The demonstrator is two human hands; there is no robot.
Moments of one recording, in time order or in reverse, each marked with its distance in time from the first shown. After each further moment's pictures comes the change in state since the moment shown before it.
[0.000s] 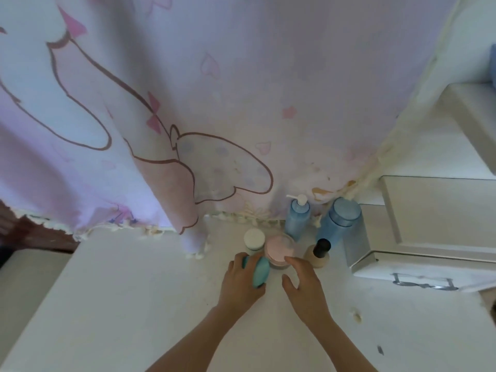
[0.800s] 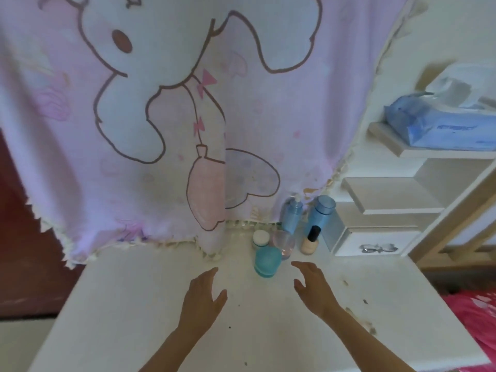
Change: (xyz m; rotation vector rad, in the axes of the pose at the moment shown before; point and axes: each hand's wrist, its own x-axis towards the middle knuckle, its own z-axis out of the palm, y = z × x) left_hand -0.102 -0.113 -0.076 -0.266 0.126 0.085; right_hand -0.082 -0.057 0.026 -0.375 0.100 0.134
